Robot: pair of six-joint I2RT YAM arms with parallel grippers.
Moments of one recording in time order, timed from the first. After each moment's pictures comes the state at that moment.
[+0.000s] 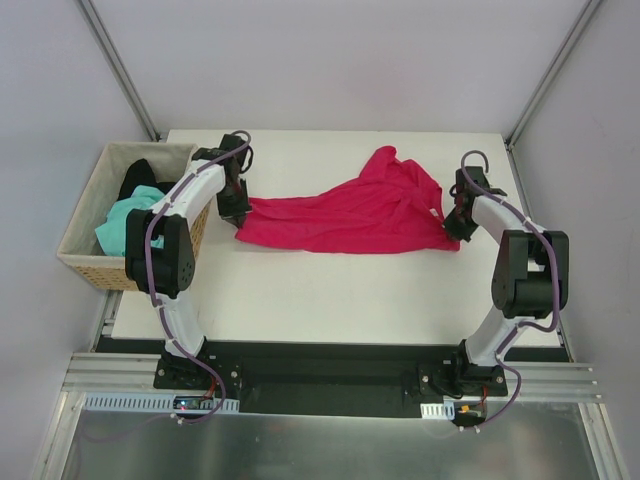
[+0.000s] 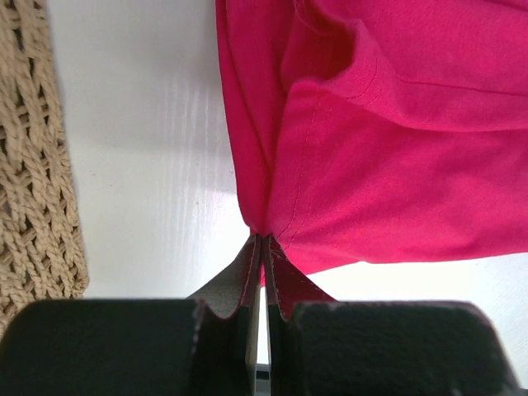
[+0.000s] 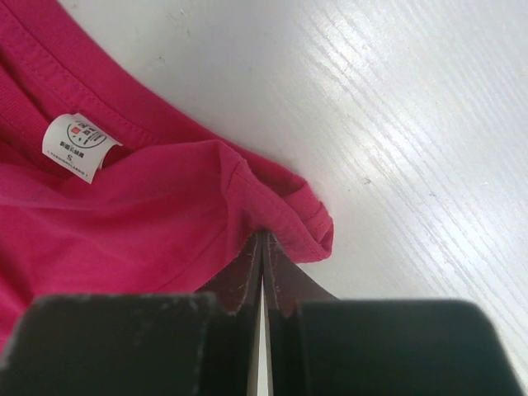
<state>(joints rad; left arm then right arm) -0.19 1.88 1.55 -1.03 -0.06 -0.38 0.01 1.75 1.17 -0.61 0.24 0.67</state>
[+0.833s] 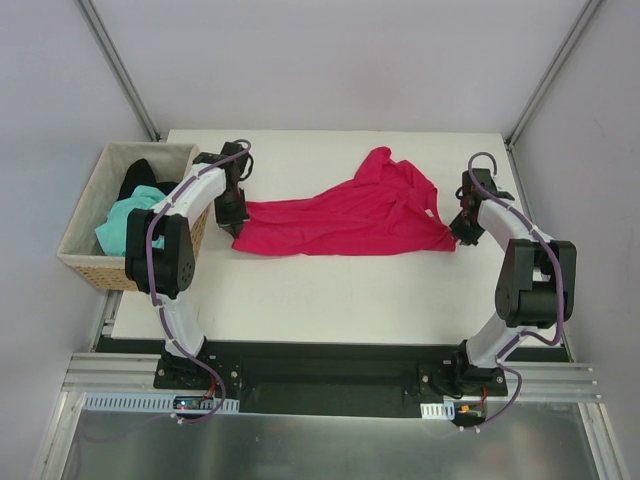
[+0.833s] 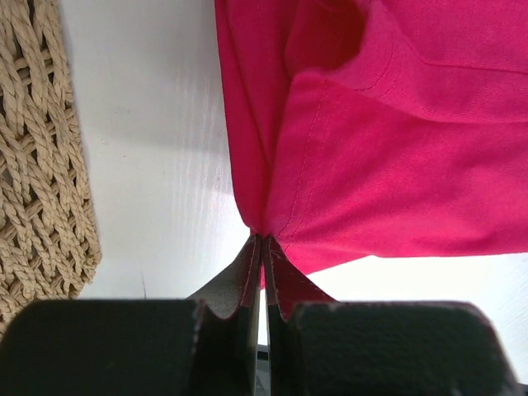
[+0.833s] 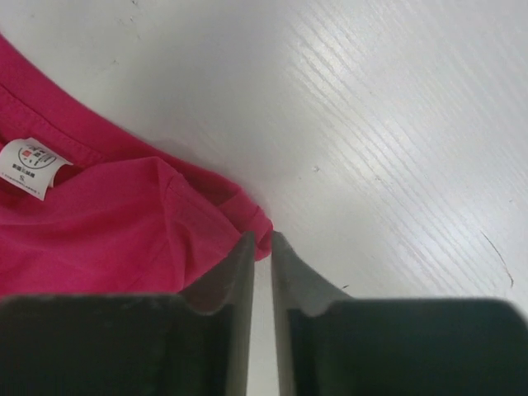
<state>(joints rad) -0.19 1.88 1.51 -1.07 -0.09 -0.38 -0.01 1.67 1.13 -0.65 0.29 0.66</state>
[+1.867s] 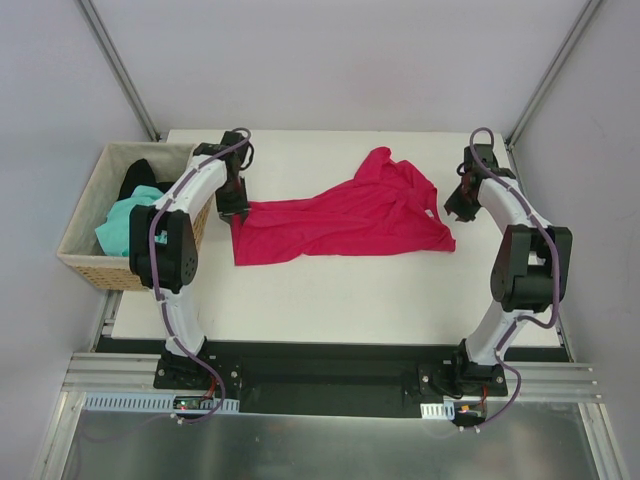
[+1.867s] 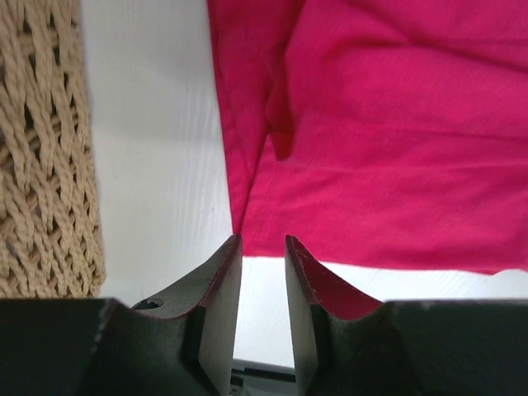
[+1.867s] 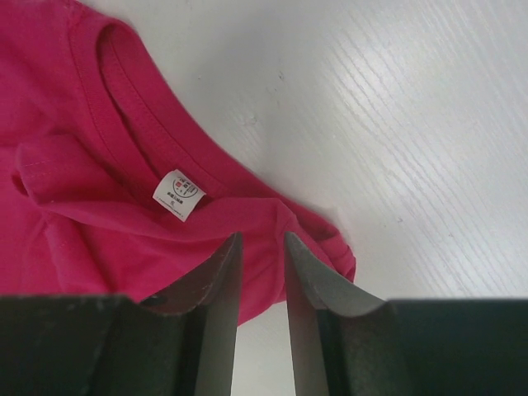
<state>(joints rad) -0.19 1.92 1.62 -1.09 -0.11 -0.38 -0.01 1.79 1.37 -0.69 0.19 0.61</state>
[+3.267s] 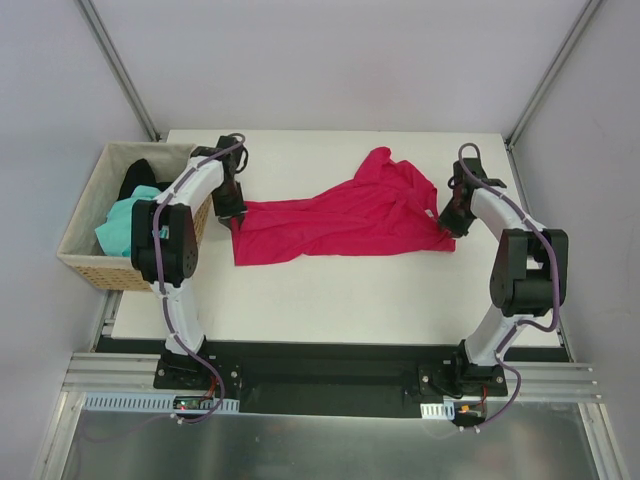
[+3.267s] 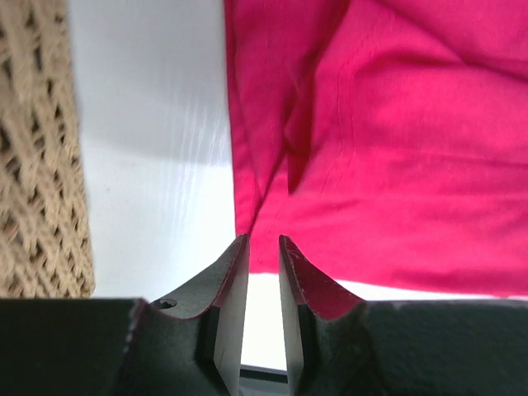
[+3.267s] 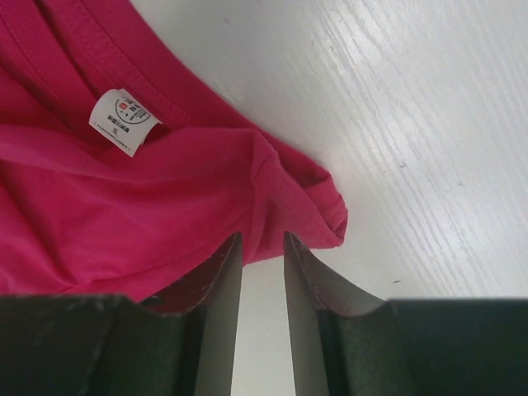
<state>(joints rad) -0.14 2.01 1.63 -1.06 -0.06 -0.39 0.03 1.76 1.27 -0.71 0.16 0.60</state>
